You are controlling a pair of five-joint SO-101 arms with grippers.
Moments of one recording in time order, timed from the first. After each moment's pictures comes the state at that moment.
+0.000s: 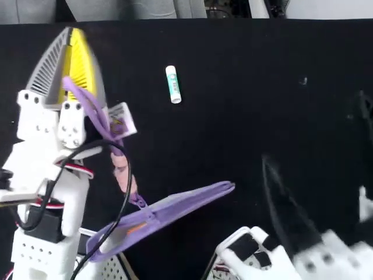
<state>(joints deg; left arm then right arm) 9.2 -72.6 43.5 -2.2 5.3 -34.4 -46.5 -51.0 95.3 22.4</state>
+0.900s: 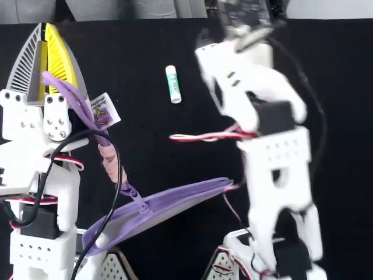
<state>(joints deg) 2.4 -72.1 43.3 -2.2 5.3 -13.0 -21.9 -0.6 52.5 11.5</state>
